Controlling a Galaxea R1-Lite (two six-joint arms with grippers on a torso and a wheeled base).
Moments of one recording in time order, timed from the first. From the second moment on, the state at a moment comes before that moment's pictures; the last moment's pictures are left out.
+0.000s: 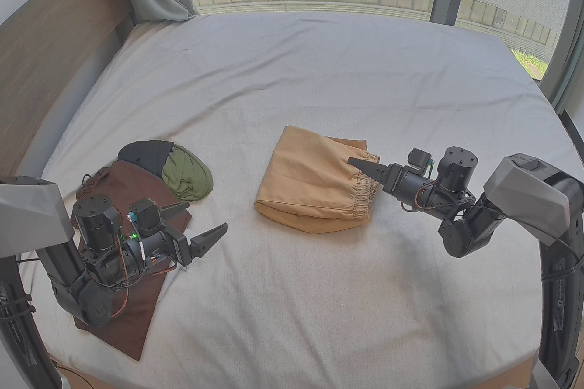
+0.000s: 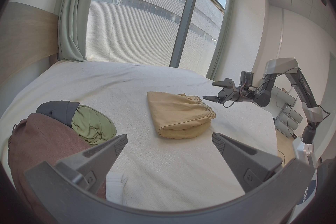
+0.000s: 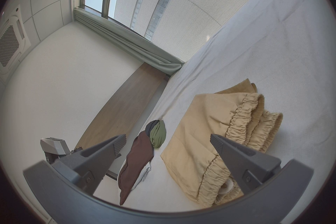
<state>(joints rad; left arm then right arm) -0.20 2.09 -0.39 -1.54 -0.44 0.02 0.26 2.43 -1.14 -1.34 0.64 0.71</state>
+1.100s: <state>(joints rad) -0.23 2.06 -0.38 -1.54 -0.45 -0.03 0.28 2.32 -0.93 -1.41 0.58 0.55</state>
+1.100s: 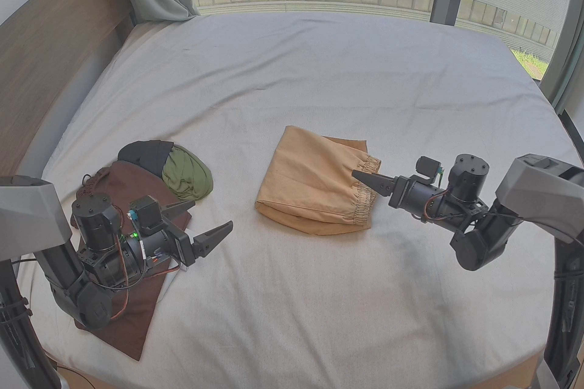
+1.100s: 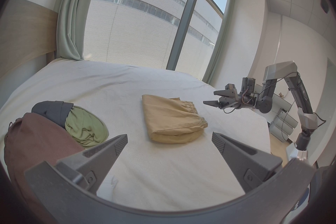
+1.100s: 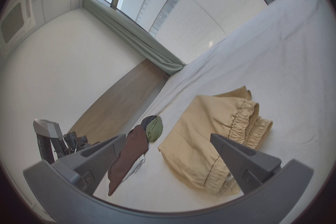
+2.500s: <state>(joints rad) -0.24 1.32 -0.02 -1.31 -0.45 0.04 0.17 1.32 -0.02 -1.38 0.39 0.02</state>
